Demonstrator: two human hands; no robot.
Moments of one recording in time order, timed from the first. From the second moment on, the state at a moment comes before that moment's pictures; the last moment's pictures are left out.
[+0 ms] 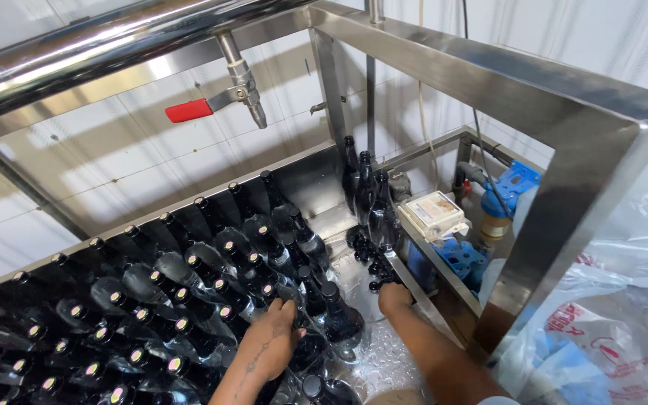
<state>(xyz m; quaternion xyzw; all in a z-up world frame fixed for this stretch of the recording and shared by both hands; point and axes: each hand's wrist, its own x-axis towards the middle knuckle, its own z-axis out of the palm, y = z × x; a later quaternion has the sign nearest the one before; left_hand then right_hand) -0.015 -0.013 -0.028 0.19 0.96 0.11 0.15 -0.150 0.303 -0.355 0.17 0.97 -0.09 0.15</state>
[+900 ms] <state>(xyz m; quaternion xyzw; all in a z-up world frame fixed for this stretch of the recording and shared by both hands) -0.011 0.001 -0.009 0.18 0.96 0.13 0.18 -0.291 0.366 -0.028 0.15 0.98 -0.09 0.00</state>
